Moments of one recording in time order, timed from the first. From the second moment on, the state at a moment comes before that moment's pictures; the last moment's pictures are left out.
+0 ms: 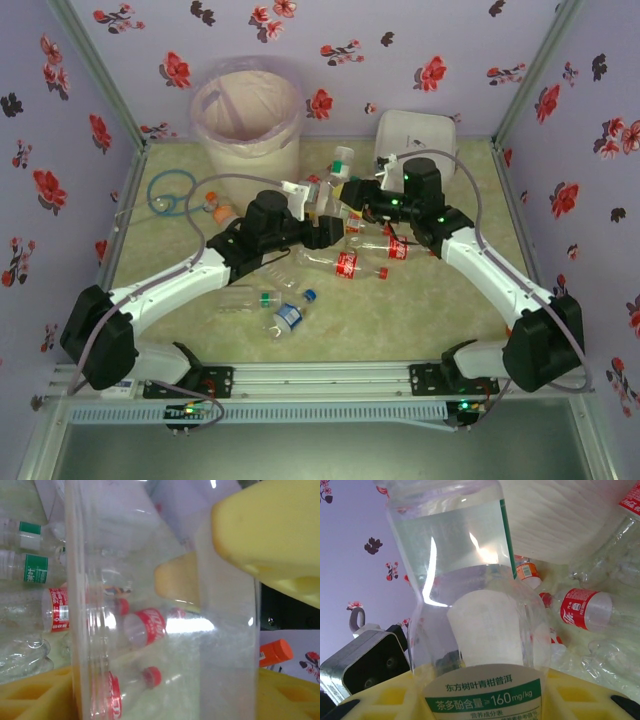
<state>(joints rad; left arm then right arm) -0.81 1.36 0.98 0.02 0.22 -0.57 0.44 1.32 1.04 -0.10 -0.68 0.94</state>
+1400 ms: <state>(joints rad) -0.27 2.09 2.36 -0.98 0.01 -0.07 0.33 1.01 1.06 -0.84 -0.18 0.47</state>
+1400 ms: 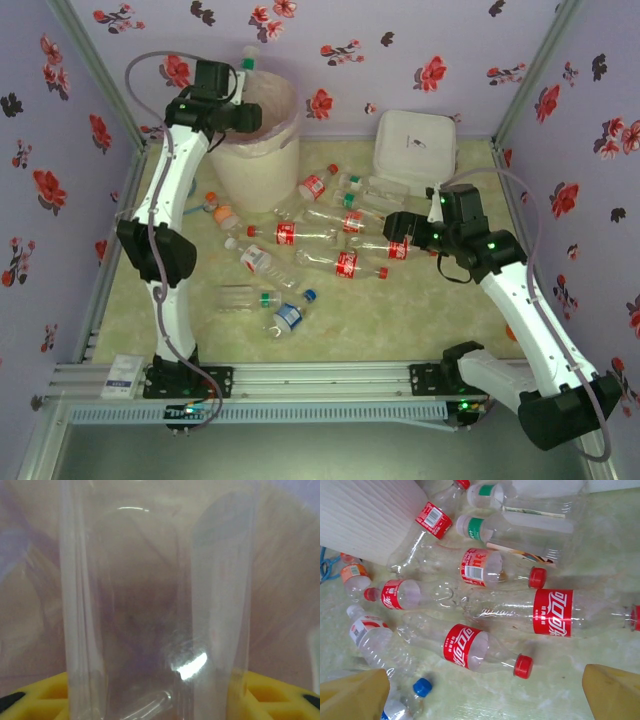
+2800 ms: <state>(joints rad) -0.29 1.73 2.20 -0.98 0.04 0.00 0.16 1.12 0.55 -0.22 -0.01 1.20</state>
